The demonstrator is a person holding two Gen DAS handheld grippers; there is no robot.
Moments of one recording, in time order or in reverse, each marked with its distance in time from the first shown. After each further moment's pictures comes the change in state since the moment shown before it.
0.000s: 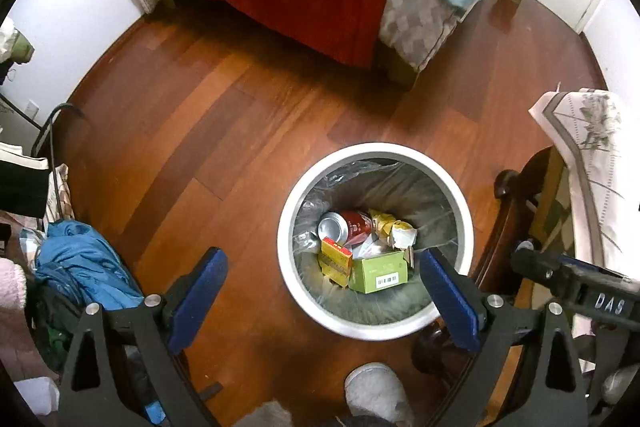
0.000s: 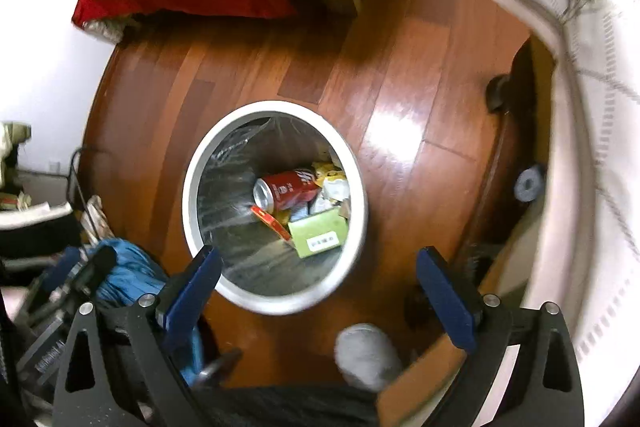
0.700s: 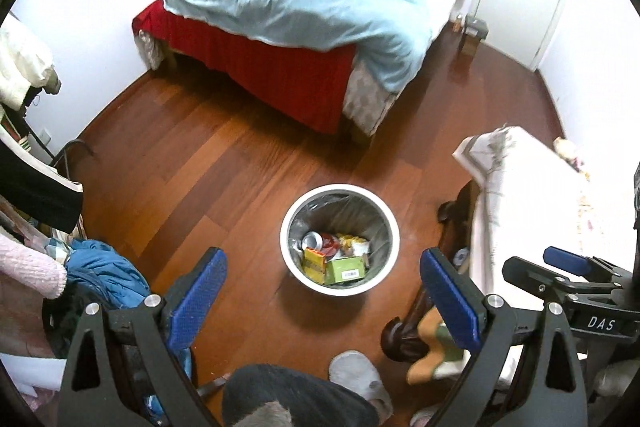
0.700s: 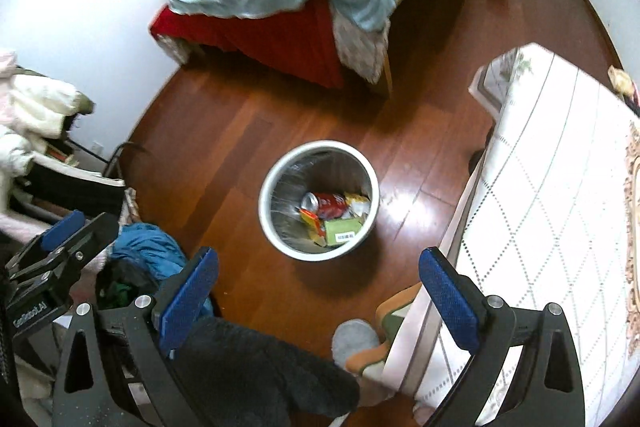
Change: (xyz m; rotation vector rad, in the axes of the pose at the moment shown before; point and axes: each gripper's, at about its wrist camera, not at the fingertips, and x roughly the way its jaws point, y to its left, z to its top) left arm -0.214 0.006 -0.056 0.020 -0.229 -0.102; right arm -0.226 0.042 -0.121 -0.173 -0.270 0.055
